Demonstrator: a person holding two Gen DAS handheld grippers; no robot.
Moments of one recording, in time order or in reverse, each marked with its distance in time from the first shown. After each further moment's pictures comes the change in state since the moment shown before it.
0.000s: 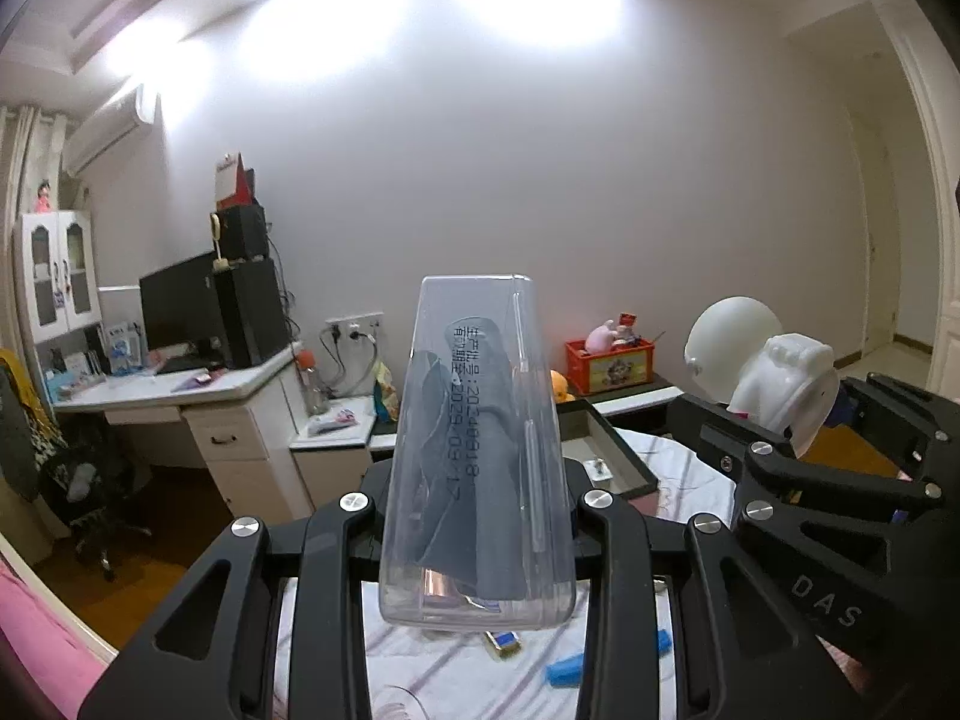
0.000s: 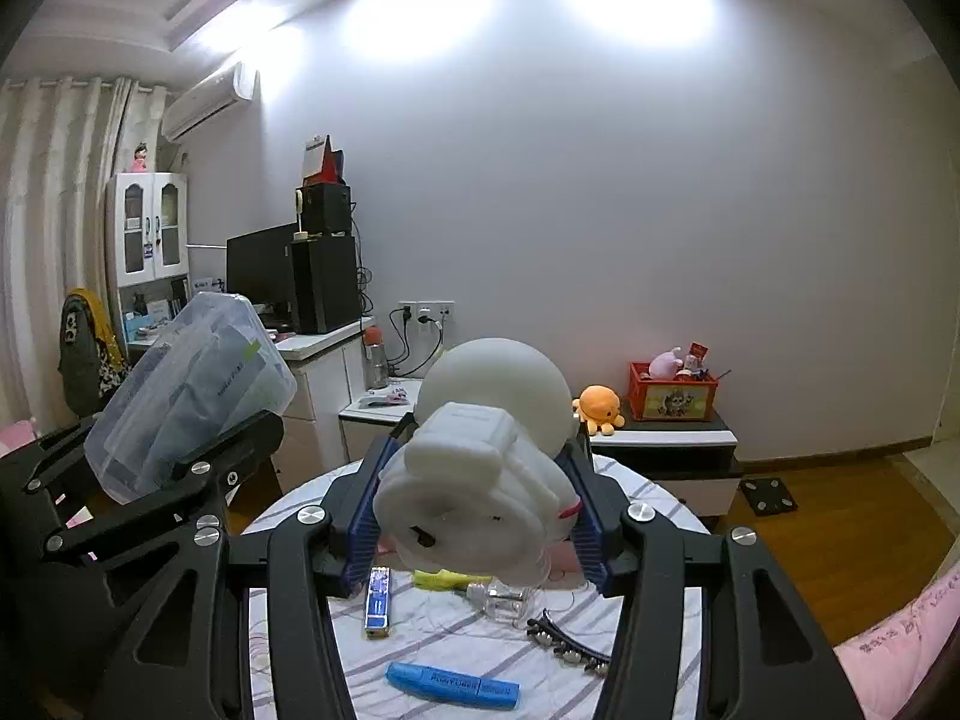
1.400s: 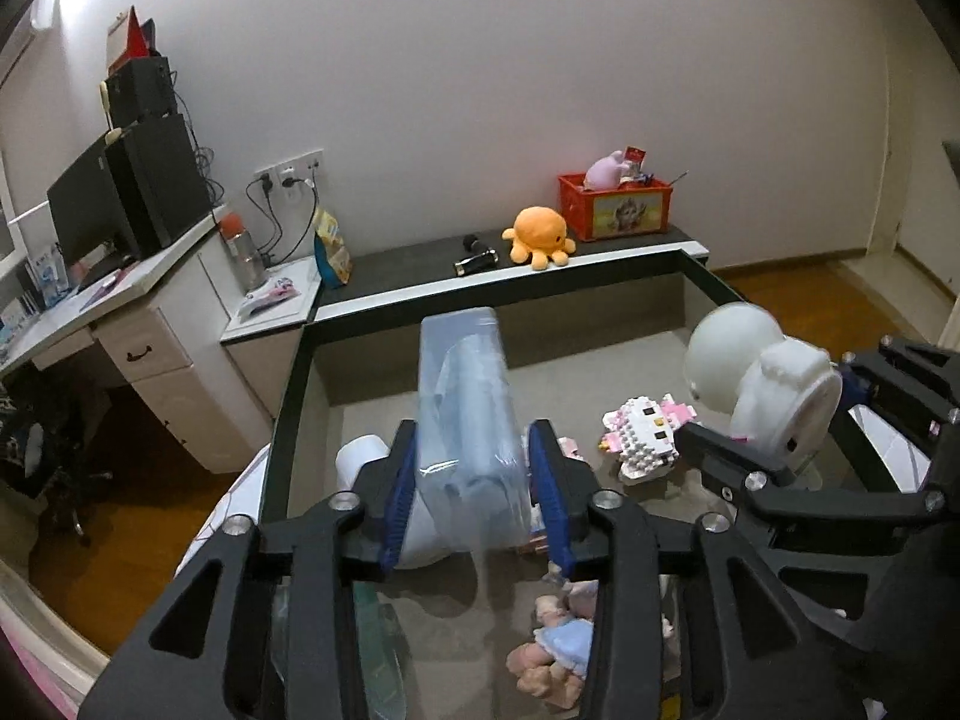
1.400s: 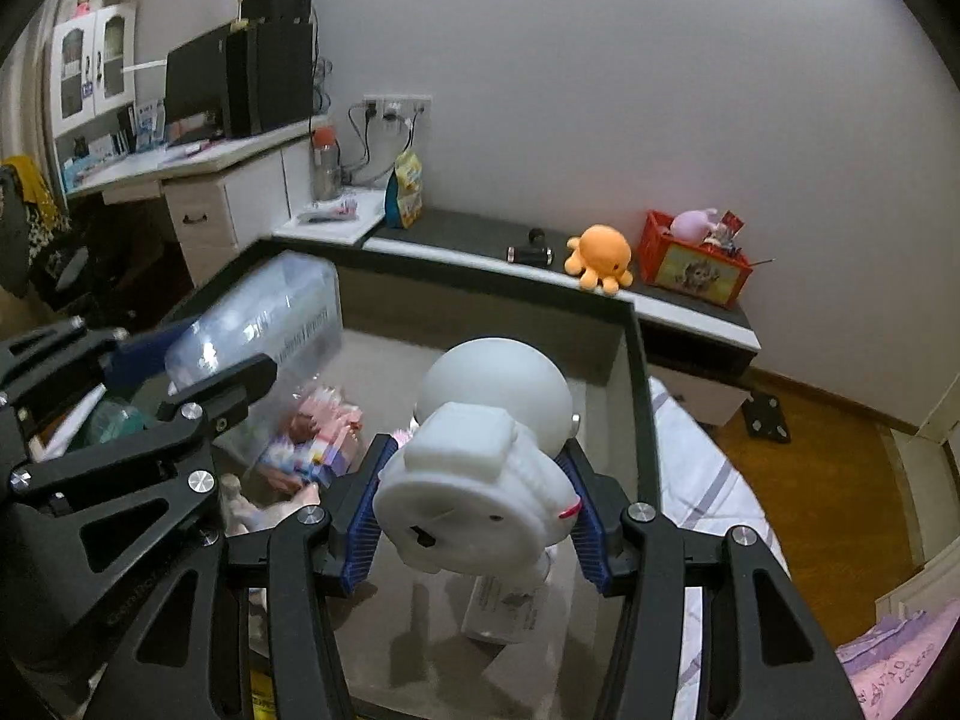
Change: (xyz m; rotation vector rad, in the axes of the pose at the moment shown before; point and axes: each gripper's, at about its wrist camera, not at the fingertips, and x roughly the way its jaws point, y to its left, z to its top) left arm 0.320 -0.008 -0.051 0.033 0.417 -0.080; right arm 0.291 -0.054 -0.044 -0.108 0.493 -0.050
